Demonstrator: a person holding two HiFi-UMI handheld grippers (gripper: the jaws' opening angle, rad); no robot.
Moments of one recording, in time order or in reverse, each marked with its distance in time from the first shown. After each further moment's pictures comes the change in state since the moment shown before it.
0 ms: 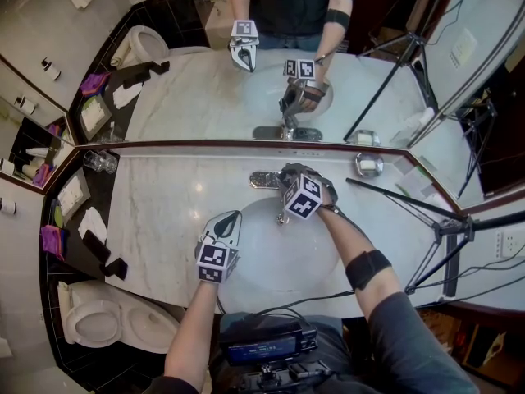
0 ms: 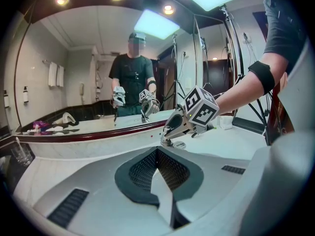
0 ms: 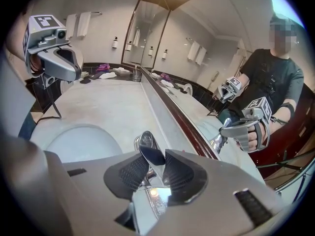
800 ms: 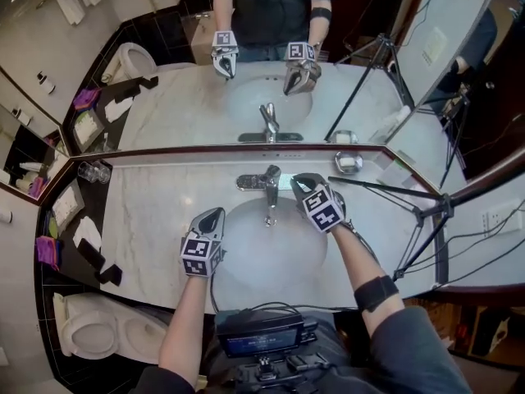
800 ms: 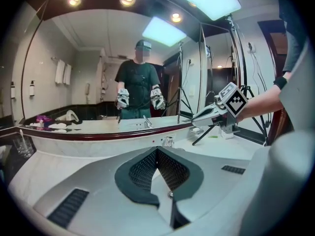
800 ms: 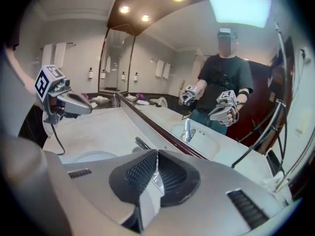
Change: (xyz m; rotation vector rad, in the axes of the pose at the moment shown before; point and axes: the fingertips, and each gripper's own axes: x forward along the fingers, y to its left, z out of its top) left arm -0.016 0.014 0.007 -0.091 -0.057 0.034; right arm -0.131 -0.017 -0.016 0.330 -0.201 -0.170
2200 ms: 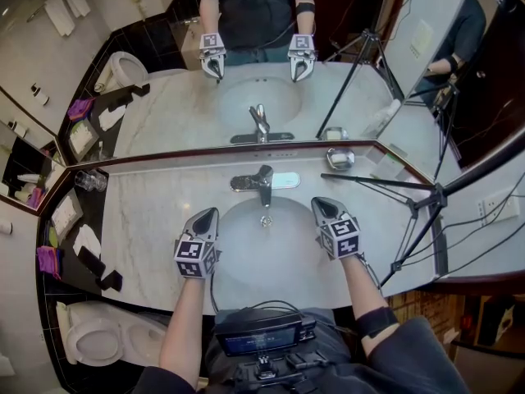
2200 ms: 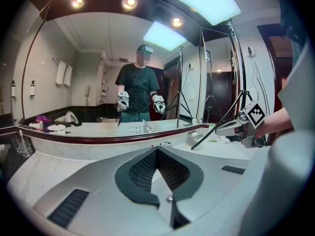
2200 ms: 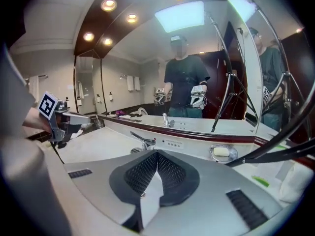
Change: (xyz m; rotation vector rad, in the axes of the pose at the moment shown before) left arm -0.006 -0.005 0.014 -0.013 -0.039 -0.006; right arm -0.083 -0.009 -0.083 0.368 -0.131 -0.160
